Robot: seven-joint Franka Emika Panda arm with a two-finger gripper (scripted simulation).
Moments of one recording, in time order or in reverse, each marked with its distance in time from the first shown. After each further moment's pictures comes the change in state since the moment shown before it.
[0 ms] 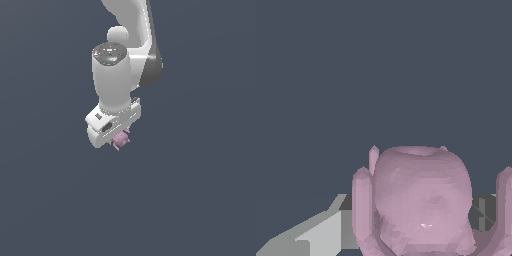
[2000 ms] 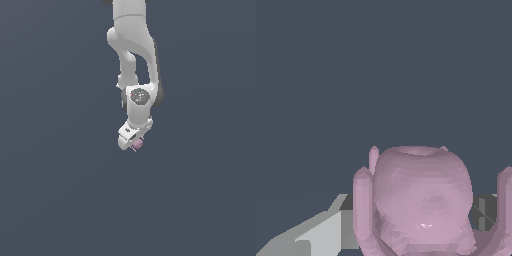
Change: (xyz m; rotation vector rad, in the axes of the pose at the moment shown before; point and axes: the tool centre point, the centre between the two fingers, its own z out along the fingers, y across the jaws) arm -0.010 -0.114 0.171 0.000 -0.003 0.000
